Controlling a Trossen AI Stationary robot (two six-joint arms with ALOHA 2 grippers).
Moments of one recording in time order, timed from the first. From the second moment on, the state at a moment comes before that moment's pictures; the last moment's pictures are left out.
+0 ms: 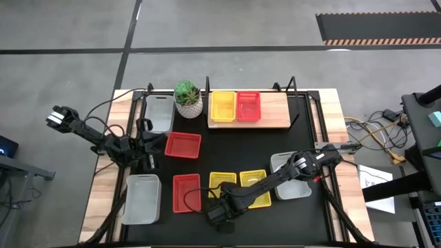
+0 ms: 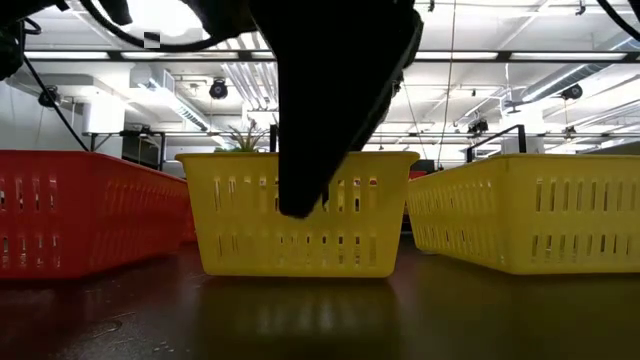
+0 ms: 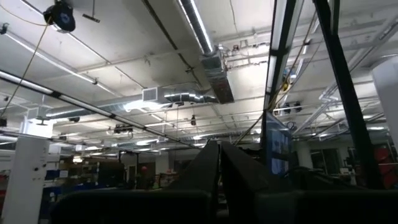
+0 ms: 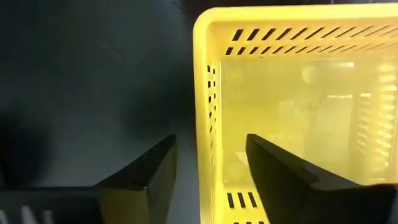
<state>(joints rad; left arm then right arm) -0.43 0.84 0.18 1.47 -0.52 0.50 0.46 2.42 2.17 -1.07 0.08 0.51</state>
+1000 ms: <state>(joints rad) -0.43 0.82 0.18 1.46 -0.52 0.51 0.46 2.26 2.16 -1.17 0.26 0.40</state>
